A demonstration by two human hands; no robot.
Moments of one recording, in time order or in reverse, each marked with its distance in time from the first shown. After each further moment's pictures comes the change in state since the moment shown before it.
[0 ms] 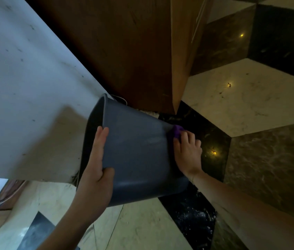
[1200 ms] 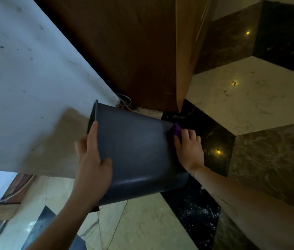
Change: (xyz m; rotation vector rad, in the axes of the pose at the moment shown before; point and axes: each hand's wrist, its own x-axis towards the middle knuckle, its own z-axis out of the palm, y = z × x) left_hand 0.014 -0.005 -0.012 0.247 0.159 -0.085; right_hand 0.001 -0.006 0.000 -0.078 -0.026 -0.052
